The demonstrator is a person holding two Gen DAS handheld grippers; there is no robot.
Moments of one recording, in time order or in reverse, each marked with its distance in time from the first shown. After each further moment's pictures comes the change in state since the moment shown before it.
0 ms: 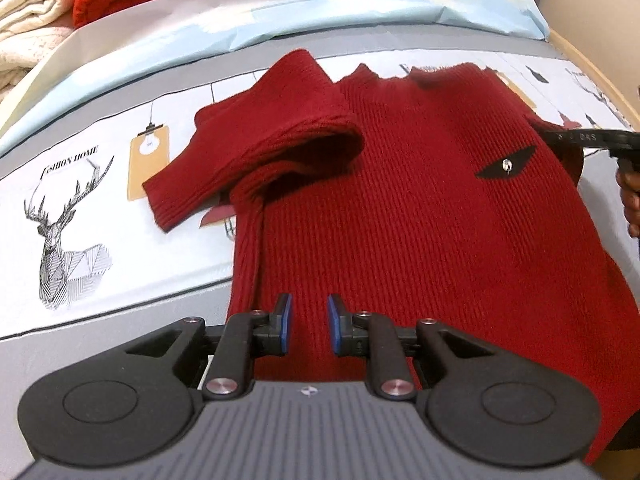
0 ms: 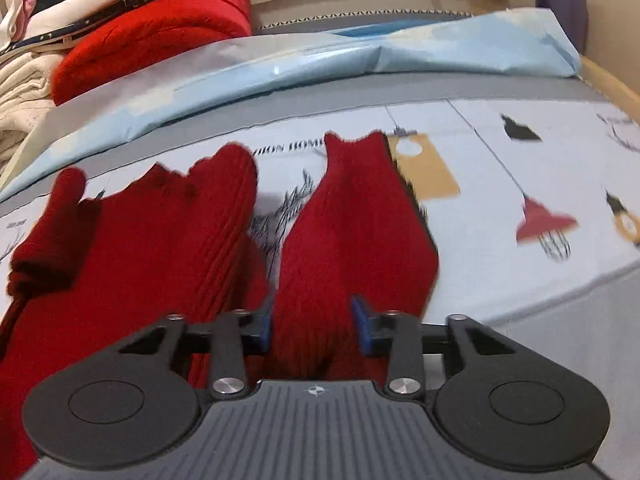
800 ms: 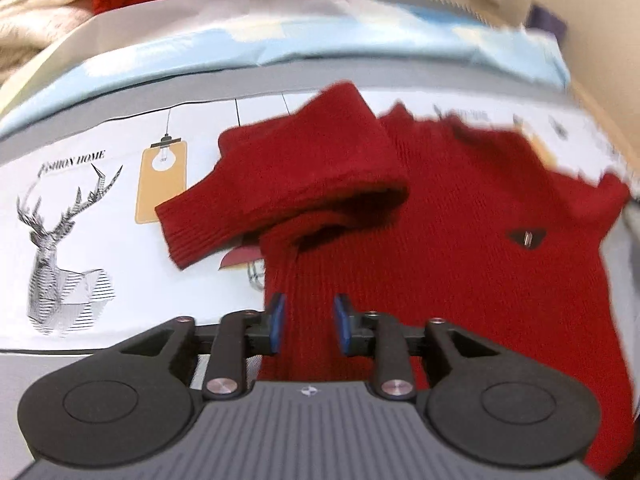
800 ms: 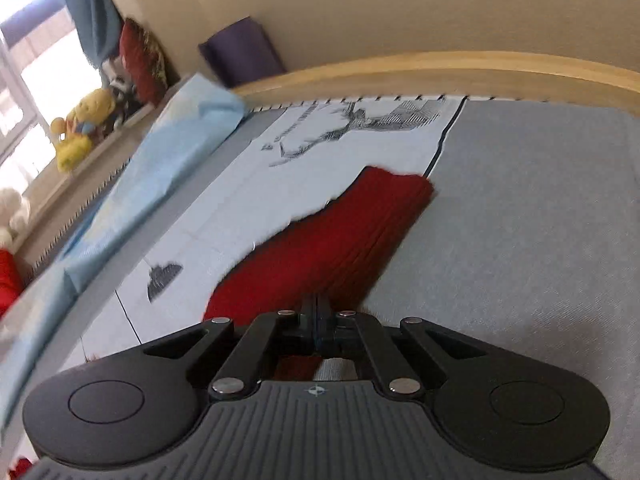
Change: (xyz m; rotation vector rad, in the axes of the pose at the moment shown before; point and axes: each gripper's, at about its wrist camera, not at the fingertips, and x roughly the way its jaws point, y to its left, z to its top) left arm 0.025 0.050 0.030 -0.141 -0.067 -0.052; right arm -0.047 -0.270 -0.017 0.752 -0.326 -0.373
